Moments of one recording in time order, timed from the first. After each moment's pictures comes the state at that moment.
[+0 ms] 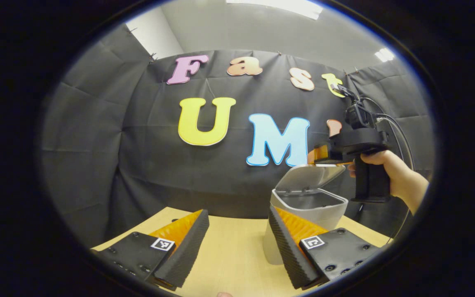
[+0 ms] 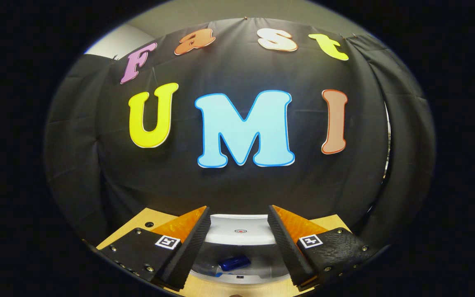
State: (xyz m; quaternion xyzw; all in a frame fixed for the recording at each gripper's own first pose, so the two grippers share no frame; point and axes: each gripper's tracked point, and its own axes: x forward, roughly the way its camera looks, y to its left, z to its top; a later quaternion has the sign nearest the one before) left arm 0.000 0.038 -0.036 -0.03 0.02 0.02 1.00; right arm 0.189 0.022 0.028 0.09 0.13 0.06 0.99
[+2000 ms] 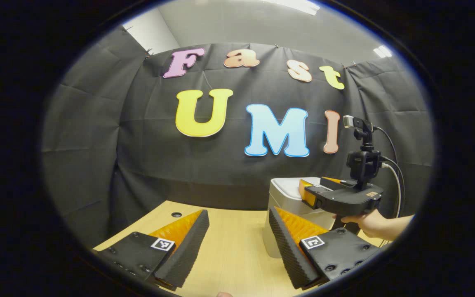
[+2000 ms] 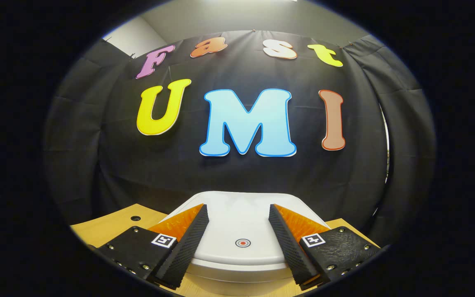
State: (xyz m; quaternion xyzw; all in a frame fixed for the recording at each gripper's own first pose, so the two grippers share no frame) left arm 0.002 0.034 -0.056 -0.03 0.05 0.00 1.00; right arm 0.185 0.042 -0.062 0.07 0.02 0.05 1.00
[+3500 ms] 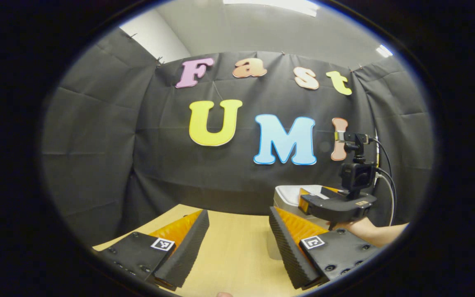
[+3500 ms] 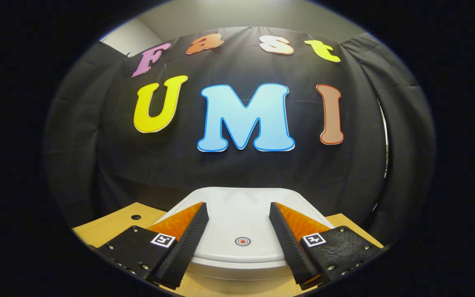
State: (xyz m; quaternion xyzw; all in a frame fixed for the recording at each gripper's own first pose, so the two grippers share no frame) left arm -0.041 0.020 -0.024 -0.02 0.02 0.06 1.00; right arm 0.185 0.042 -0.067 0.08 0.04 0.04 1.00
